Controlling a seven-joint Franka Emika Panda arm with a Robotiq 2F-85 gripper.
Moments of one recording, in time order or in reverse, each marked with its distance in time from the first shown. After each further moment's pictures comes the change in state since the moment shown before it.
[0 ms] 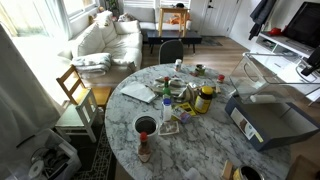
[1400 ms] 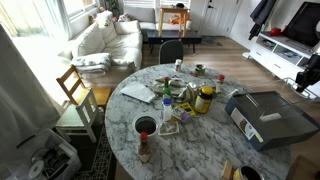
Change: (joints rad) arm -0.050 0.456 -0.065 0.184 -0.138 0.107 -0.097
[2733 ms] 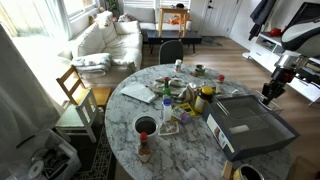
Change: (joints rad) arm 0.034 0.027 0.203 -0.113 0.201 -0.010 0.035
